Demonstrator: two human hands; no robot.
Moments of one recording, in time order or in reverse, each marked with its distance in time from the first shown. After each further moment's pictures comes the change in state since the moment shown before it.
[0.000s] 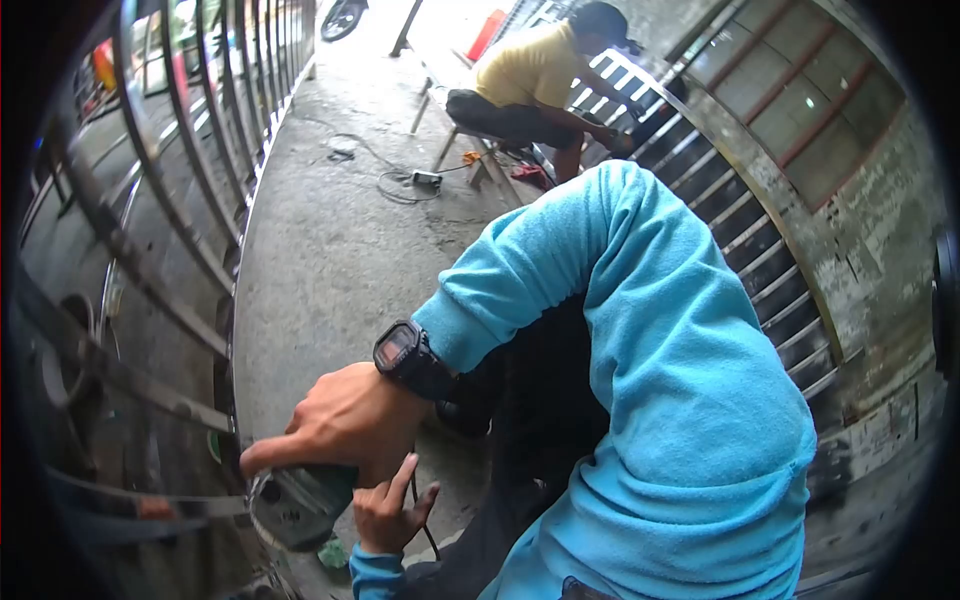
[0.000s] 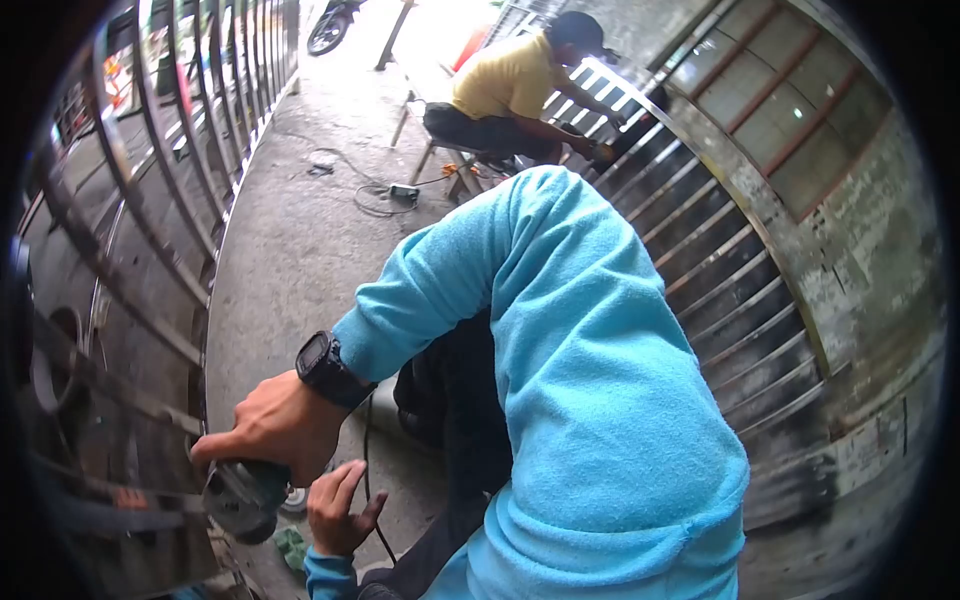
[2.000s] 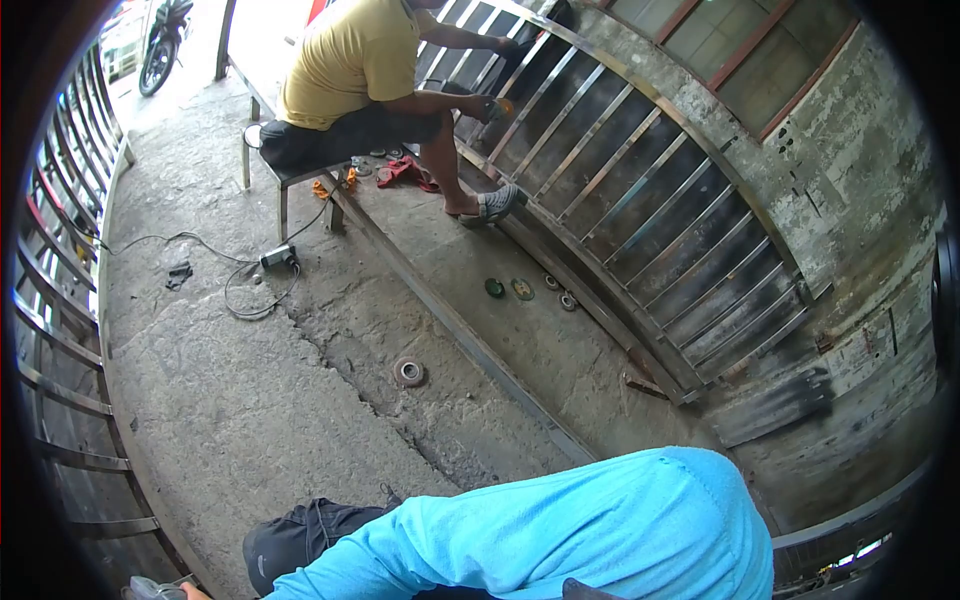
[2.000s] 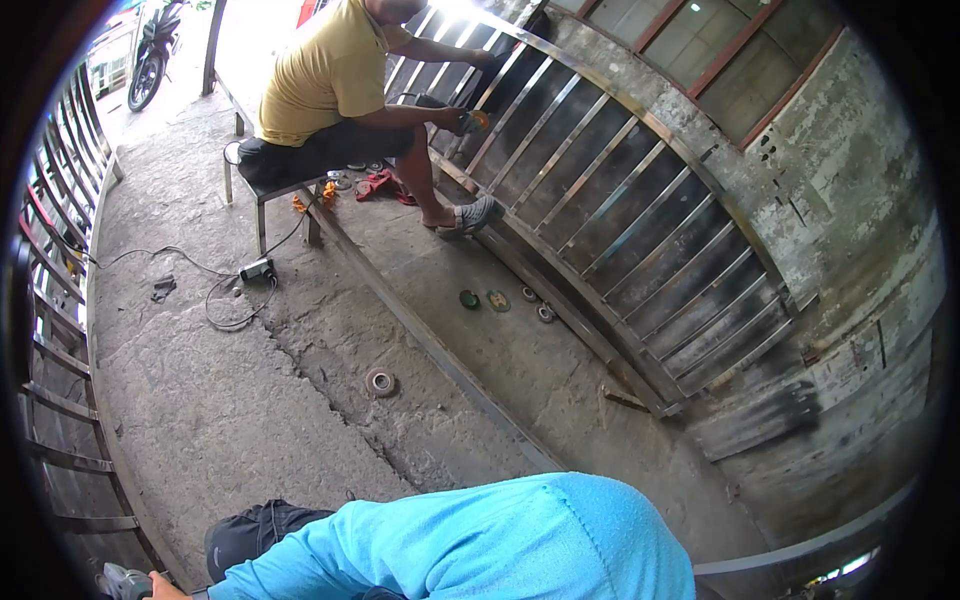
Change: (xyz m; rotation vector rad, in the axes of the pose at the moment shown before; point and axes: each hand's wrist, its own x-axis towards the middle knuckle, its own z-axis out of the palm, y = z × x) left_hand 0.301 -0.086 -0.042 -0.313 -0.383 -0.803; right_hand 0.116 0.196 -0.050 1.492 1.264 0.580
